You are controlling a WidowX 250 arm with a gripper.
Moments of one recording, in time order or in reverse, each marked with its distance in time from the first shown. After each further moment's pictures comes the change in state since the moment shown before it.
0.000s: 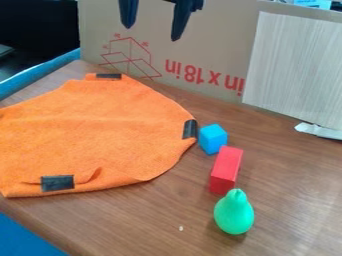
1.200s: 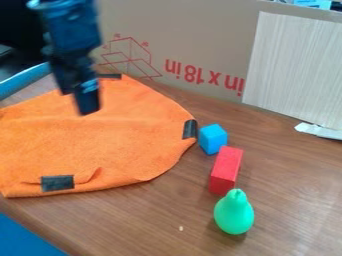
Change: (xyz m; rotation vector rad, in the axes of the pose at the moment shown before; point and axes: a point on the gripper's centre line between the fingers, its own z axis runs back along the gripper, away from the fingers) arm -0.082 0.064 -0.067 -0.231 -0.116 -0.795
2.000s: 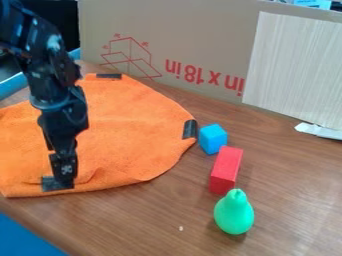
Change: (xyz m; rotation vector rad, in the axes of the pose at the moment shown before) arm -0.033 0.018 -0.090 0.180 0.093 -0.151
